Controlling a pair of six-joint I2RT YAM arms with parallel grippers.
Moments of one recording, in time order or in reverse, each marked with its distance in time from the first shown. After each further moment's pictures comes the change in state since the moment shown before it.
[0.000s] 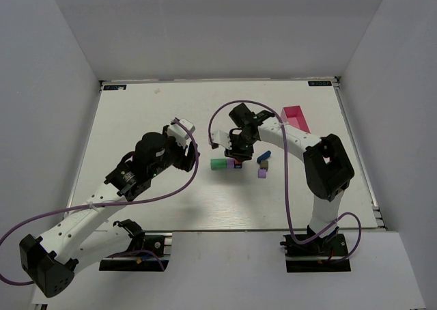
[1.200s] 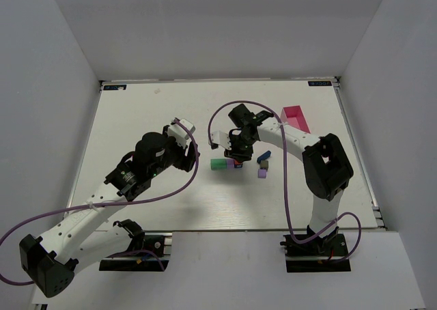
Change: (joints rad) left arm 0.000 0.000 0.000 0.000 0.002 0.004; right arm 0.004 0.010 0.000 0.002 -0.003 0.006
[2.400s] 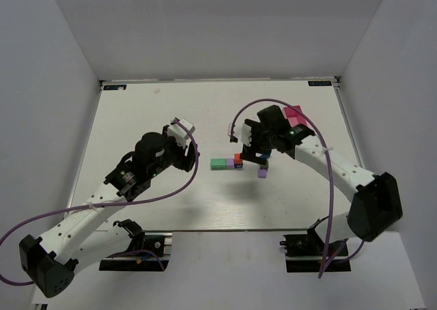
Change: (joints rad) left arm 0.000 -0.003 0.000 0.000 0.000 0.000; right arm -0.055 -0.443 -0.274 0.193 0.071 0.087
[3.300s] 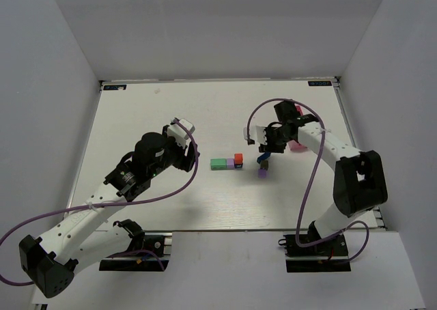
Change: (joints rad) left arm 0.000 -0.002 0.000 0.000 0.000 0.000; right arm -0.261 0.157 -0.010 -0.032 -0.126 -0.429
